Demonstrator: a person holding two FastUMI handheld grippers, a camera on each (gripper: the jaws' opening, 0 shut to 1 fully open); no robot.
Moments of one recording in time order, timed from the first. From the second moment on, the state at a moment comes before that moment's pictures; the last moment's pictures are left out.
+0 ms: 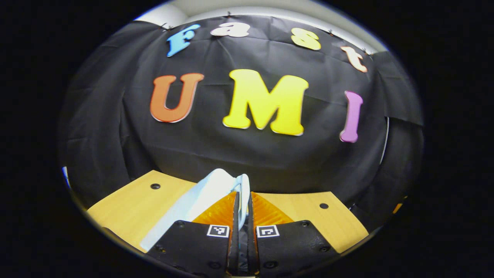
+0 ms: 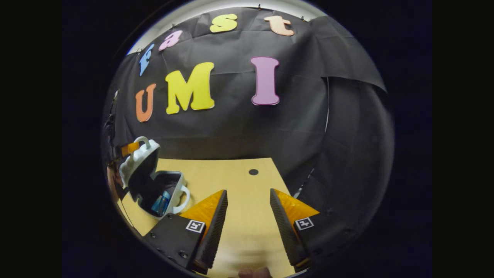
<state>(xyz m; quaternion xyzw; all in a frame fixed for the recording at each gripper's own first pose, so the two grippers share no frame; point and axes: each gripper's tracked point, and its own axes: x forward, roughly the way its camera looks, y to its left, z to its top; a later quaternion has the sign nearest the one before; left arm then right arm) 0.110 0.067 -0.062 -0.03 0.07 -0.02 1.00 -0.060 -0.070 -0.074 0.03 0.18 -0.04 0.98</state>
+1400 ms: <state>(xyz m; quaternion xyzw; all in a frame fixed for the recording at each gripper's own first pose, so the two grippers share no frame) 0.112 -0.059 -0.212 0.05 0.18 -0.07 0.98 -0.047 -0.087 -0.085 -0.01 0.18 -0.03 0.98</state>
